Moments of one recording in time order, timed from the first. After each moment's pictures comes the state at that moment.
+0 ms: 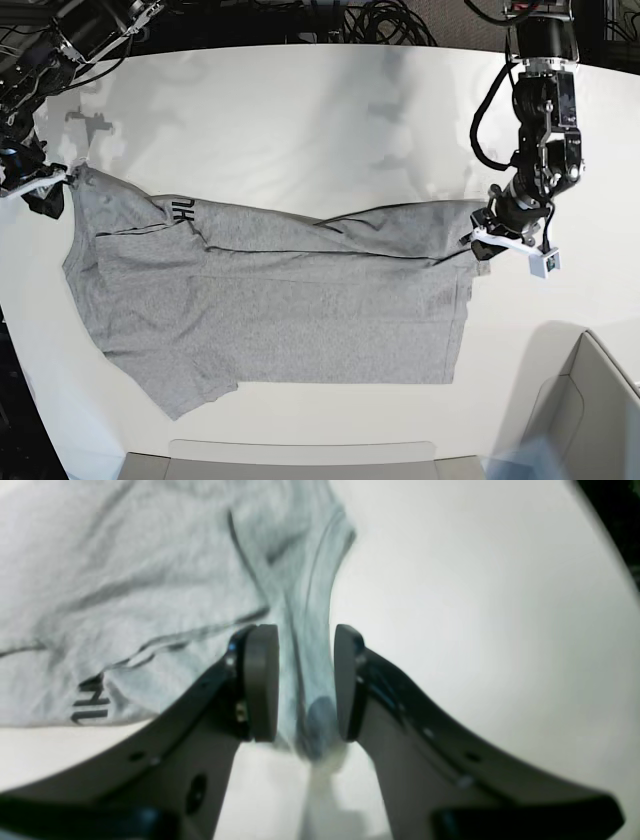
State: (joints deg) left arm 0.7 -18.4 -6.2 97.7 -41.3 15.2 49.8; right arm 1.5 10.9 55.7 90.3 25.2 39.6 -54.3
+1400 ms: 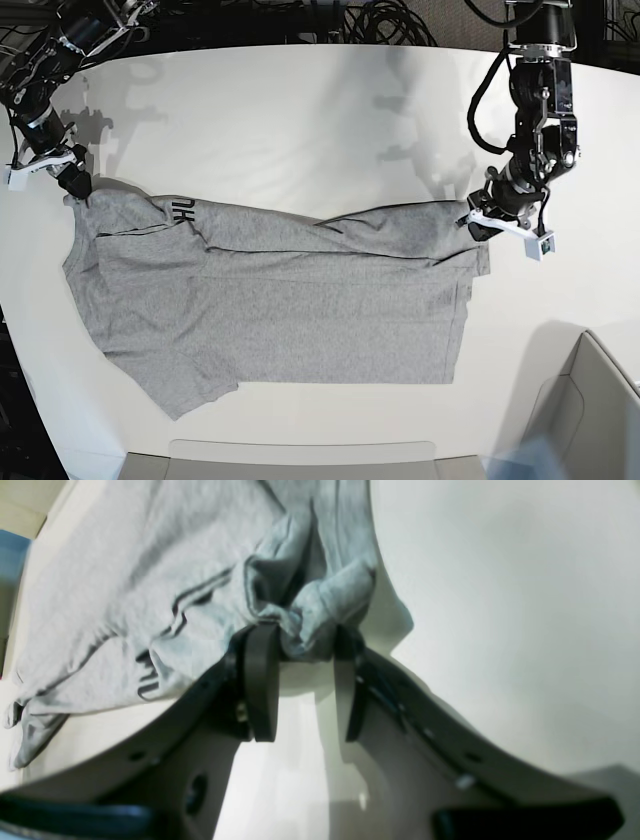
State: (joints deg) left arm 3.9 -18.1 -6.1 97.8 -41.1 15.2 49.6; right arm 1.0 12.1 58.3 71.6 41.1 43.2 -56.8
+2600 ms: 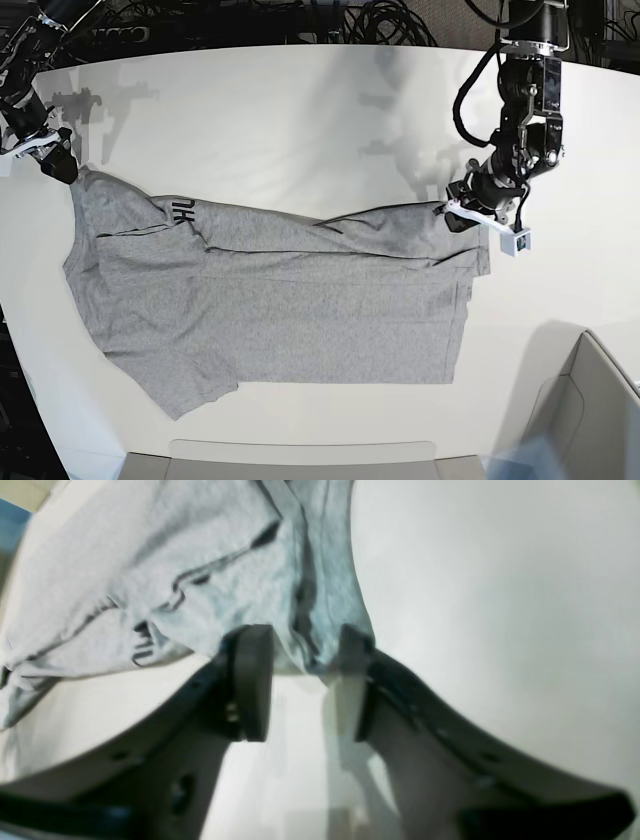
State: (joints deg) left arm 4.2 -18.0 -1.2 97.8 -41.4 14.8 50.0; right arm -7.5 18.5 53.1 73.2 48.8 44.2 -53.2
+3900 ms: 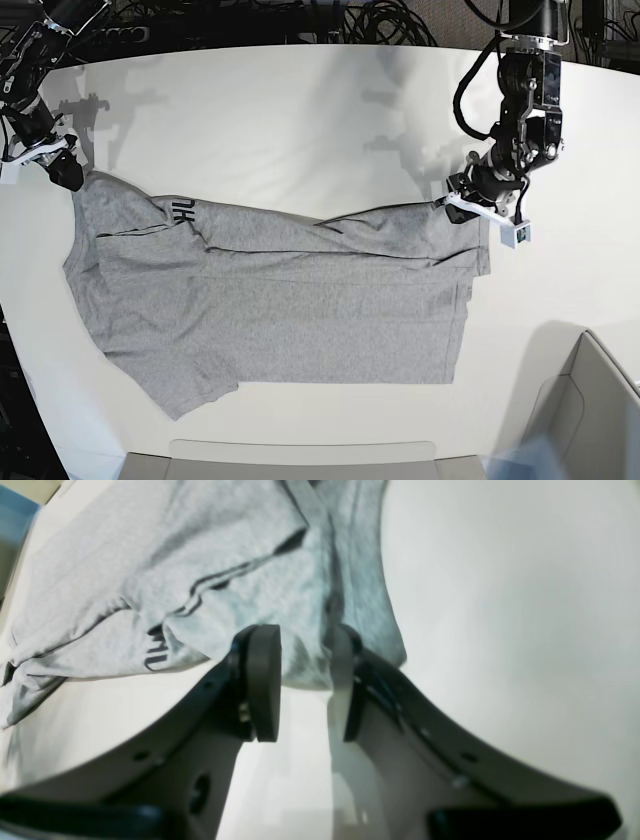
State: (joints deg) left arm 6.0 -18.1 -1.3 97.8 -41.3 14.8 49.8; right arm -6.2 17.2 51.5 73.5 48.1 44.2 -52.5
